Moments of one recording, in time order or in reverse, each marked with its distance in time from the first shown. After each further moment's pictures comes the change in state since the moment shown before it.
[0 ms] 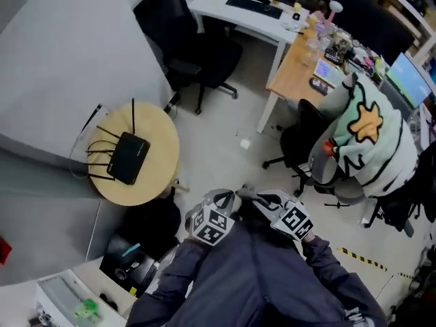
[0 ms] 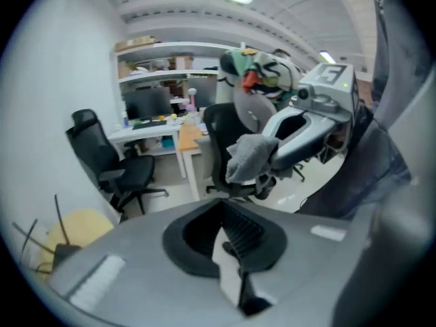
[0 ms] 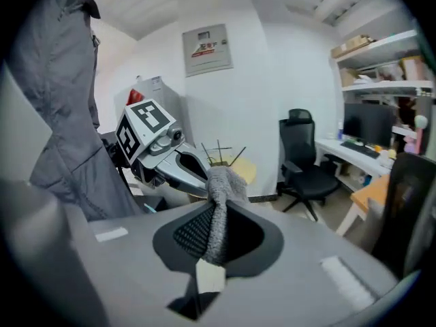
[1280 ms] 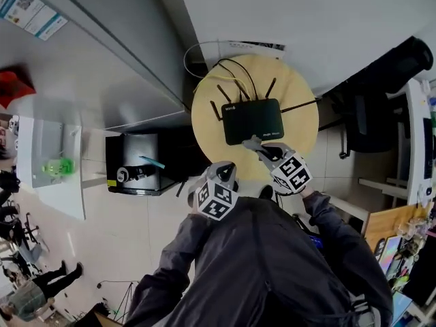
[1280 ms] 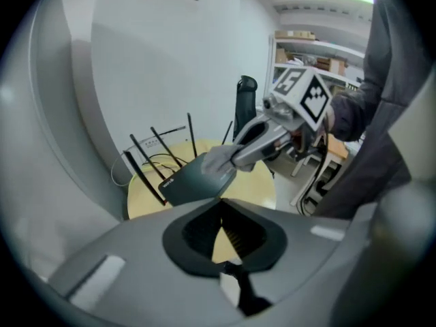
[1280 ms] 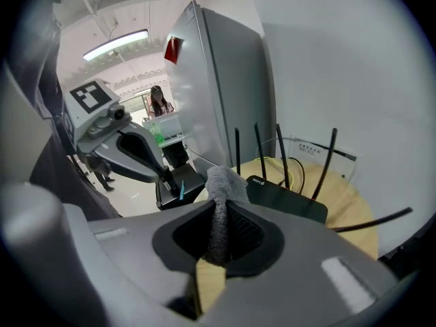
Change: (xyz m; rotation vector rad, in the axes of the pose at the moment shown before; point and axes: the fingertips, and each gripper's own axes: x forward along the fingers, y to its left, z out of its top) left arm -0.196 0.259 -0.244 -0.845 0.046 0.760; right arm 0.460 0.114 0.139 -0.520 0.286 0.822
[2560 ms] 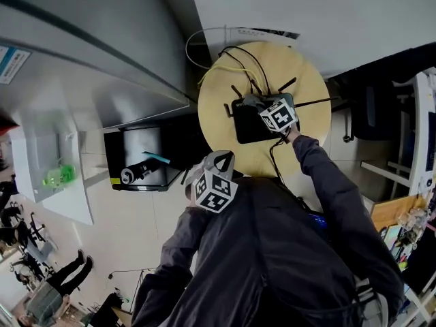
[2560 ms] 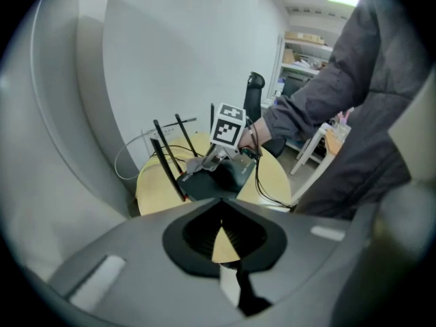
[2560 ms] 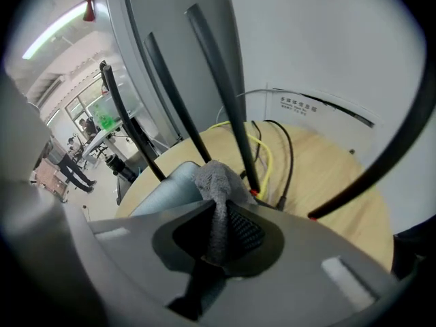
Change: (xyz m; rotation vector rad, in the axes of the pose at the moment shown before) left arm 0.003 0.078 -0.011 -0.044 0.048 -0.051; right arm 0.165 -0.147 -0.016 0.160 0.311 -0.134
